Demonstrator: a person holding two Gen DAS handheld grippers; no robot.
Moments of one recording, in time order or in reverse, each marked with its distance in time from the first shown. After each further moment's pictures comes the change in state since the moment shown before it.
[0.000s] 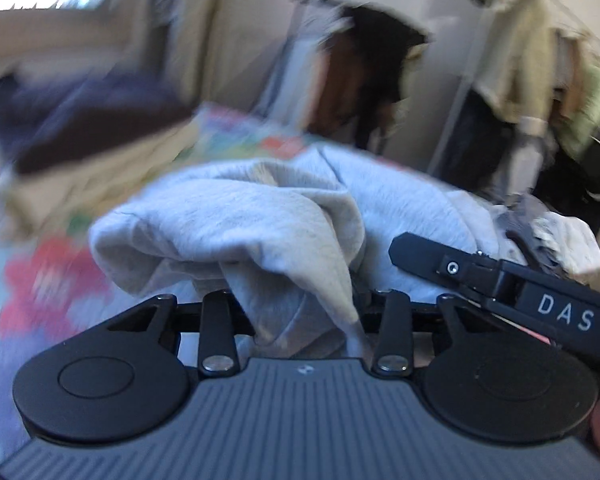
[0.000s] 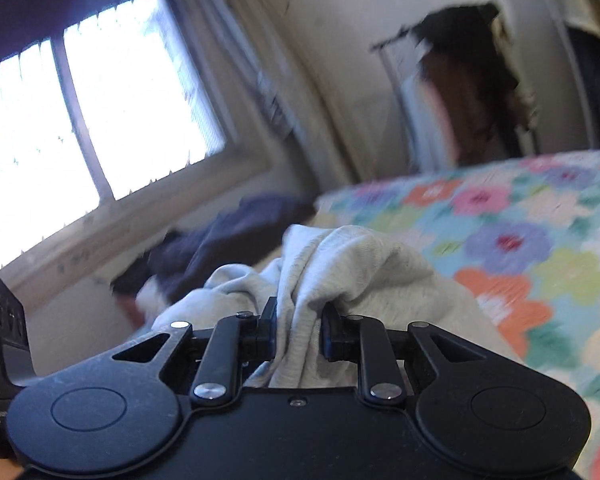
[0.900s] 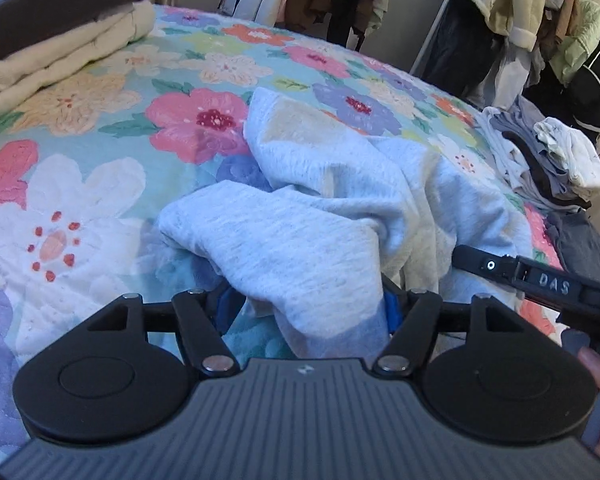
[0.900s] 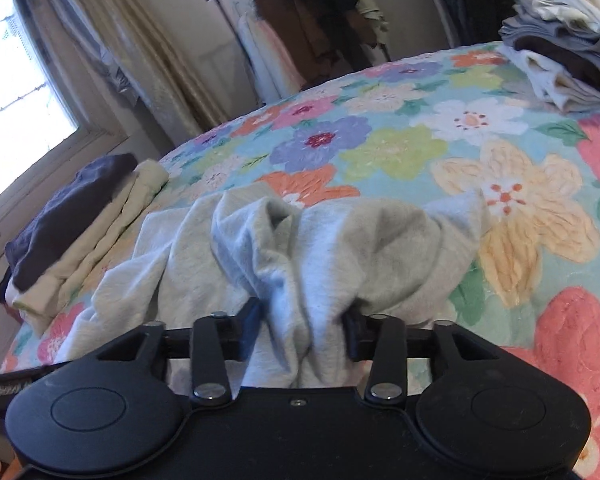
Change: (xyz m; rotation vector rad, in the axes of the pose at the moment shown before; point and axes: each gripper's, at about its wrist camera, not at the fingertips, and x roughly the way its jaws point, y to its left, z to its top) left arm 0.099 0.018 -0.062 -0.027 0.324 -0.071; right arm 0.016 -0.127 -0.077 0.170 0.186 -0.329
